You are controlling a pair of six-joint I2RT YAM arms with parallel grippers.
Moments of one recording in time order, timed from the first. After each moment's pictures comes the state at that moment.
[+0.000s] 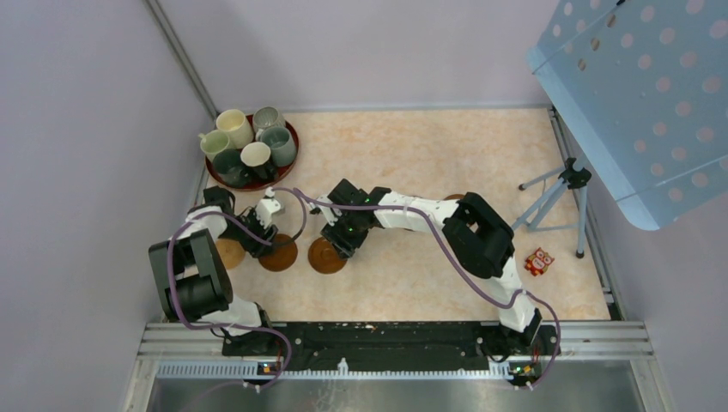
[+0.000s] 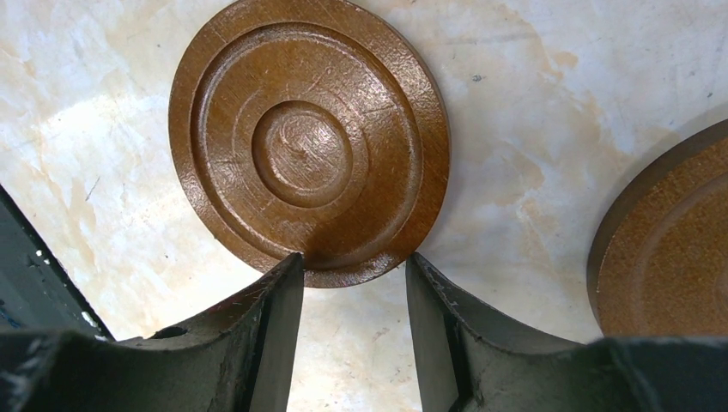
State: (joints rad) left arm 0.33 1.50 0.79 -0.67 0.59 1.16; right arm 0.98 2.13 1.59 -0.55 -0.28 -0.03
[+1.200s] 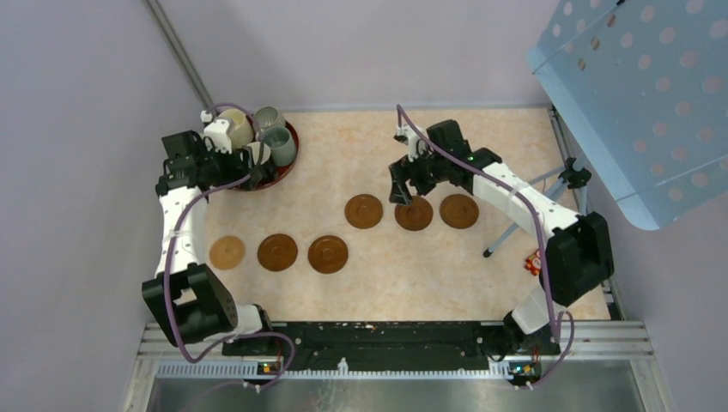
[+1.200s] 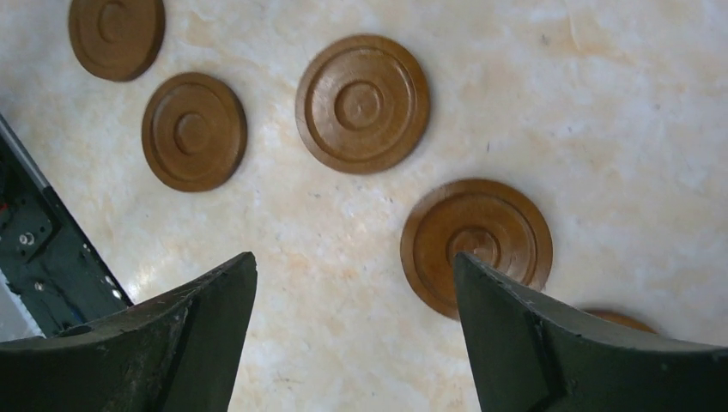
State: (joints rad) left arm 0.33 1.34 1.19 -0.57 0.52 0.35; right arm 0.56 1.62 1.37 -0.53 -0.41 -0.05
